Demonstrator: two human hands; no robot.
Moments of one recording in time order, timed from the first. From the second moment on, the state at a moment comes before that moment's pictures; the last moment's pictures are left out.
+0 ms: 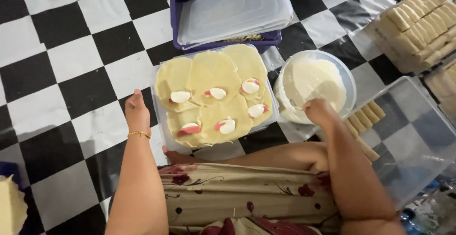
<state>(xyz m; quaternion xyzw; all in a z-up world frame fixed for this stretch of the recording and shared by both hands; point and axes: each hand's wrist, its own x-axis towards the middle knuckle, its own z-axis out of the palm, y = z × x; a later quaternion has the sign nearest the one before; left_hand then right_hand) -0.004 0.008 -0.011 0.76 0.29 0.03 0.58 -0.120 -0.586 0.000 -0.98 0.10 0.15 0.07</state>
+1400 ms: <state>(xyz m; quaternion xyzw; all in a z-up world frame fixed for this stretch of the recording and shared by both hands) -0.001 0.002 -0.012 0.76 0.22 0.10 0.60 -0.129 -0.743 -0.157 -0.86 -0.24 -0.12 -0.44</state>
